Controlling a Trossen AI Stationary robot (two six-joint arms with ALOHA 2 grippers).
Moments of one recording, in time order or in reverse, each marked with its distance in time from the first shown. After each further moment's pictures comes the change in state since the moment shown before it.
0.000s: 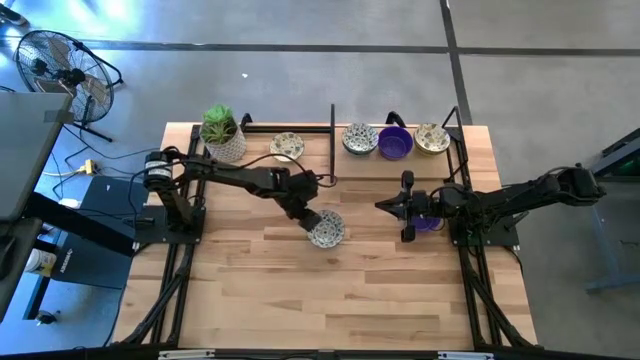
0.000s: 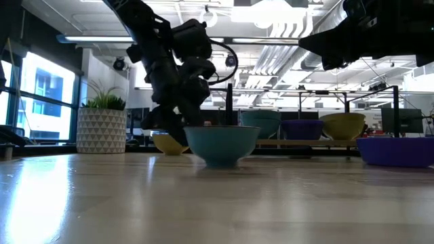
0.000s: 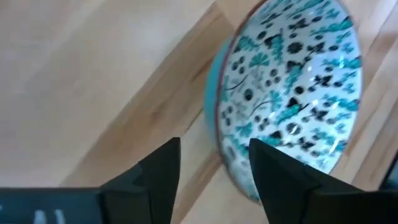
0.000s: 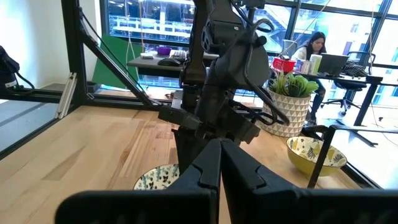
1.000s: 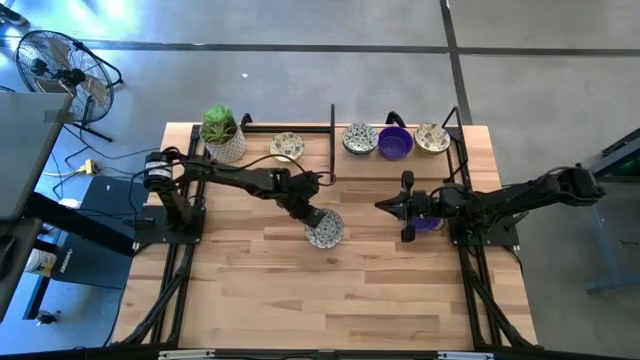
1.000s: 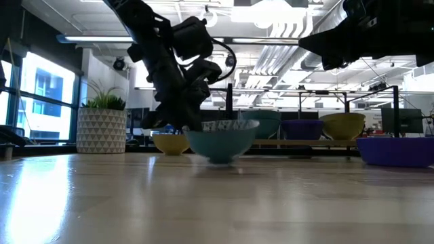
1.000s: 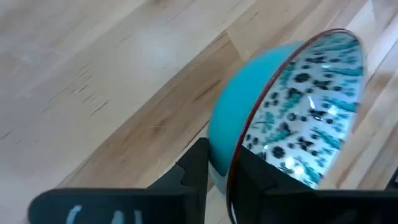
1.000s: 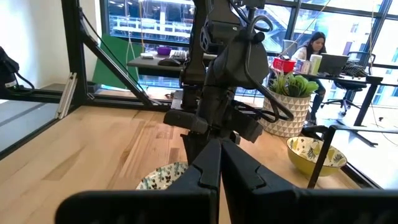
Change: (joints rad) left arm -0.014 0.003 0.000 0.046 -0.063 -0.137; right arm 0.000 0.000 0.000 0.000 0.000 -0.001
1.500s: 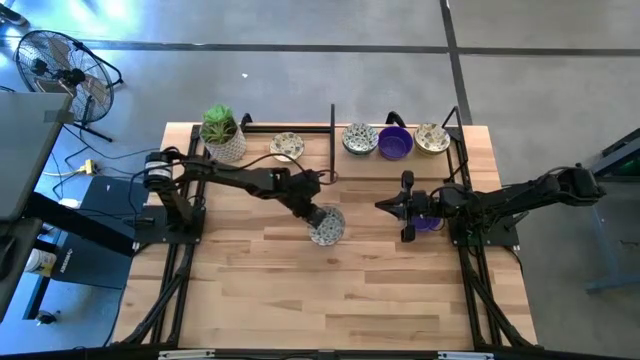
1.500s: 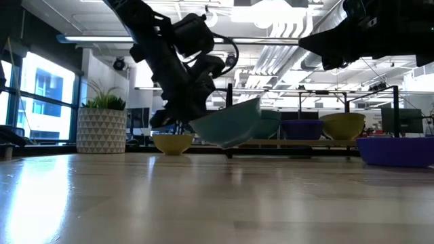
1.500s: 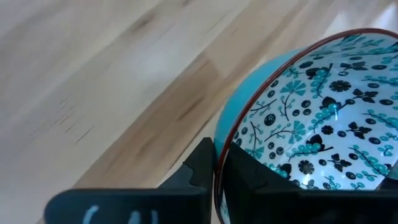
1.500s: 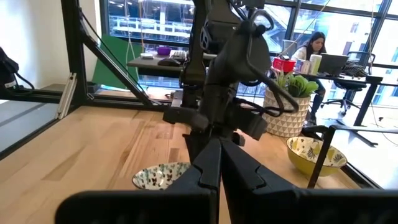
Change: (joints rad) left arm 0.000 -0.001 0.000 0.063 -0.006 0.044; right arm 0.000 0.000 0.000 0.000 0.001 0.002
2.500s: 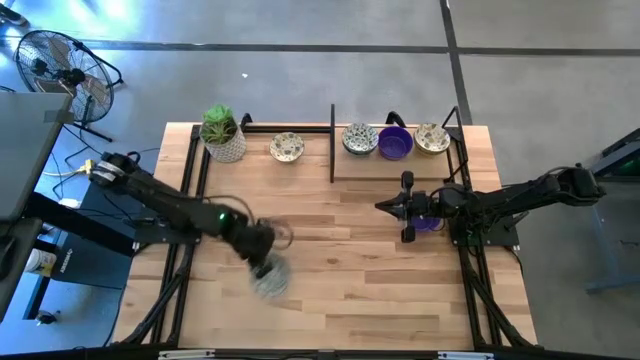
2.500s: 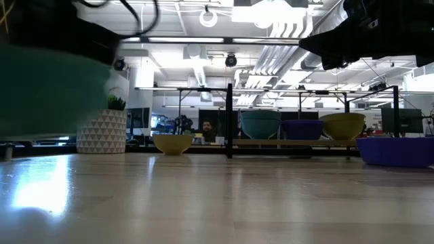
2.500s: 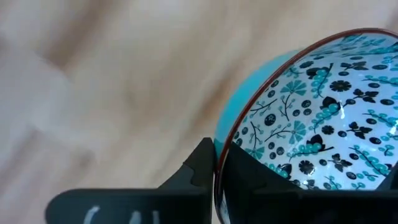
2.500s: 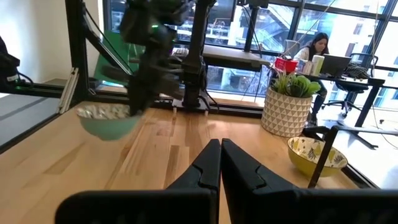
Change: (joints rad) left arm -0.485 -0.403 -0.259 -0.318 -0.114 -0.253; right arm 0.000 0.000 0.000 -0.009 -0.009 -0.022
